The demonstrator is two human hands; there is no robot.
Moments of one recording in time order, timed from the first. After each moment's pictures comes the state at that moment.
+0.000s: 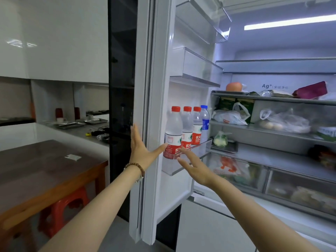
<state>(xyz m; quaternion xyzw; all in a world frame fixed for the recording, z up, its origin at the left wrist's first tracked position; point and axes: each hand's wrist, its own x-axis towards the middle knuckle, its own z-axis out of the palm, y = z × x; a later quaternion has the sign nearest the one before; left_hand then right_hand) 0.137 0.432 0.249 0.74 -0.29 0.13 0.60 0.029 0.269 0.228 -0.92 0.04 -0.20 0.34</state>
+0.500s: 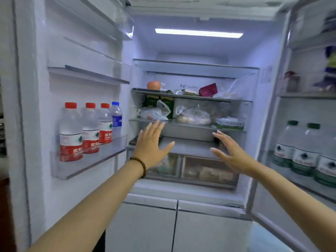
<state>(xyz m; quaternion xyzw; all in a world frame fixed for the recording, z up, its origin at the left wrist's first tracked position) -0.058 0.224 0.285 0.72 -0.56 0.19 0.35 -0.293 0.076 0.295 -0.91 0.25 -0.30 0.13</state>
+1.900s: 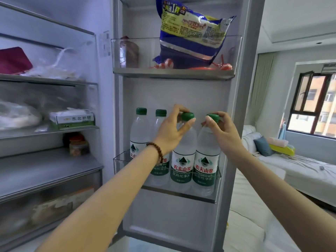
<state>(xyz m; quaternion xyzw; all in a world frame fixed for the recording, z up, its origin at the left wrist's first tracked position) -0.433 -0.146 0.330 0.20 -0.80 -0.19 0.53 -0.590 -0.092 0.328 -0.59 0.44 -0.67 0.13</state>
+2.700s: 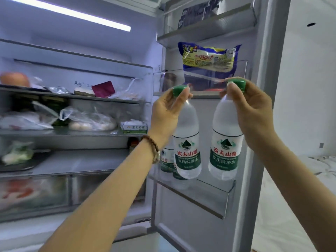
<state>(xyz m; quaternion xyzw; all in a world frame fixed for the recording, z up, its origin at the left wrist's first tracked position) -0.405 -0.014 0.401 0.21 -0.60 -0.23 0.73 -0.575 -0.007 0.417 -0.69 0.17 -0.69 0.13</state>
